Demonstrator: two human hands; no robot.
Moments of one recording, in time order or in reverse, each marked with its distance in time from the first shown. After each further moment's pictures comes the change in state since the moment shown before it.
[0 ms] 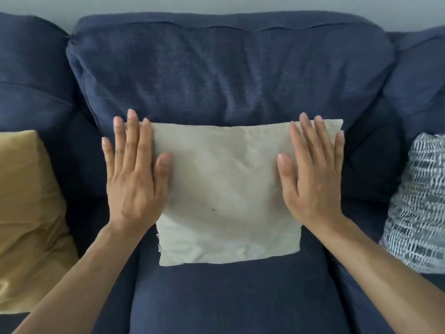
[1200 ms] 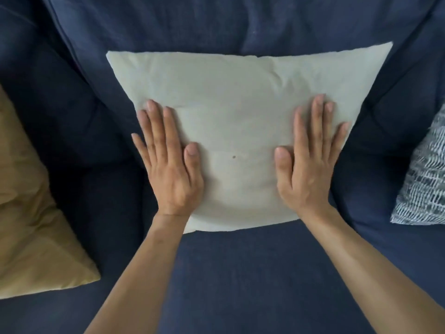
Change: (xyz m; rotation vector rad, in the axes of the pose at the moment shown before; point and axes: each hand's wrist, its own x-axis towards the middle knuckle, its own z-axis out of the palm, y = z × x) left_hand -0.065 -0.009 0.088 -0.239 0.146 -0.055; right_hand -0.078 -0.031 0.072 -0.016 0.089 0.054
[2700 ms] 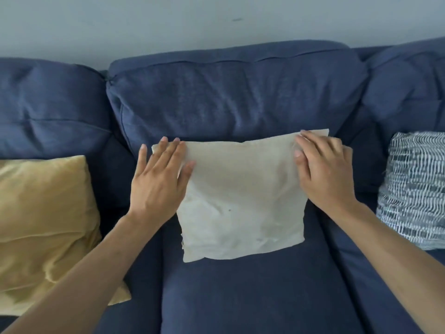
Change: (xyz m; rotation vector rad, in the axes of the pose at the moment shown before) left_hand 0.109 0.039 -0.113 0.384 -0.377 0.215; right_hand 0.108 0.022 -0.104 -0.162 -0.235 0.014
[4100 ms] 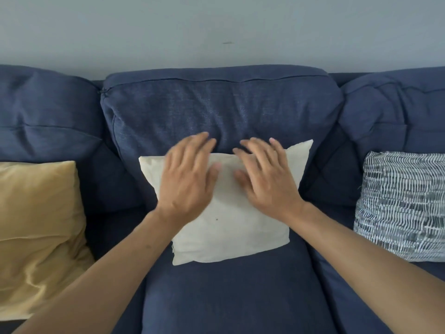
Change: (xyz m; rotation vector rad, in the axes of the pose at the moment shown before) left_hand 0.029 0.075 -0.004 -0.146 0.174 0.107; right_hand 0.021 -0.046 0.009 0.080 0.075 -0.395
